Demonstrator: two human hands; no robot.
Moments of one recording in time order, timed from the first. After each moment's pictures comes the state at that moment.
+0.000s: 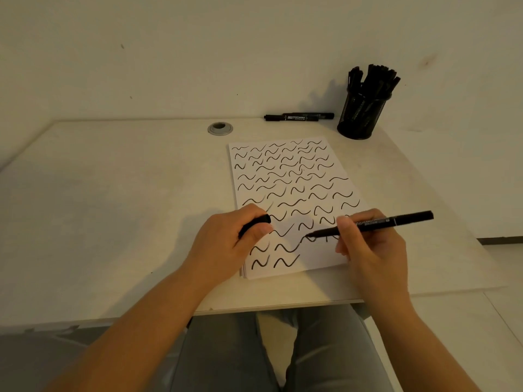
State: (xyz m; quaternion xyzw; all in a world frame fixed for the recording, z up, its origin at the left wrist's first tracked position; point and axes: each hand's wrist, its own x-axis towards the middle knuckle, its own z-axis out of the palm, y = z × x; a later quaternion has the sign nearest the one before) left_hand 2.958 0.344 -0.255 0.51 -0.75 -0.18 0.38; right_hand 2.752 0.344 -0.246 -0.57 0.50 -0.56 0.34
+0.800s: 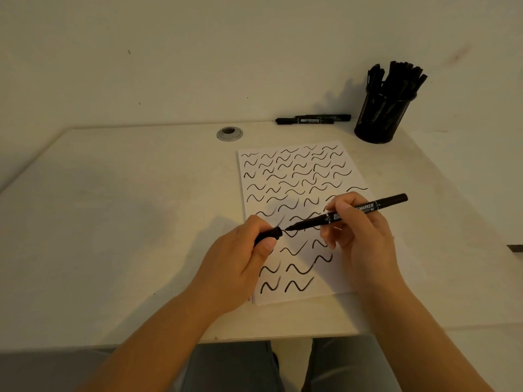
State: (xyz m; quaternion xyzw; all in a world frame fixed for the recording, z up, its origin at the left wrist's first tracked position) left_hand 2.956 0.345 -0.256 0.55 -0.74 -0.19 0.34; right_hand 2.777 0.294 -0.243 -0.49 0.34 -0.56 0.58
